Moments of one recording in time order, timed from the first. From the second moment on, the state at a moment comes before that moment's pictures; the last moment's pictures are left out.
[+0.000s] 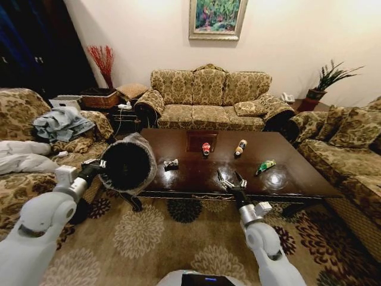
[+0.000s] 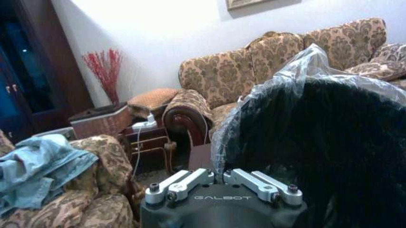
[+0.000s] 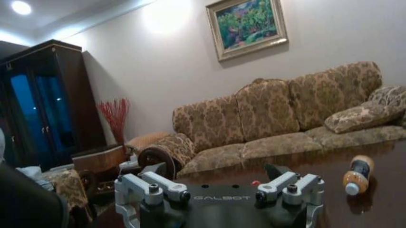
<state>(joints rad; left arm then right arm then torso) 1.44 -0.85 -0.96 -2.16 -0.59 0.53 -0.02 -1.41 1.36 0.44 2.04 0.43 -0.06 -0.05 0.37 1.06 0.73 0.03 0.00</state>
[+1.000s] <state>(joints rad) 1.43 -0.86 -0.94 -2.15 -0.60 0.50 -0.02 -1.36 1.35 0.40 1.99 0.44 -0.07 -0.08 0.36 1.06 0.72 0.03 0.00</state>
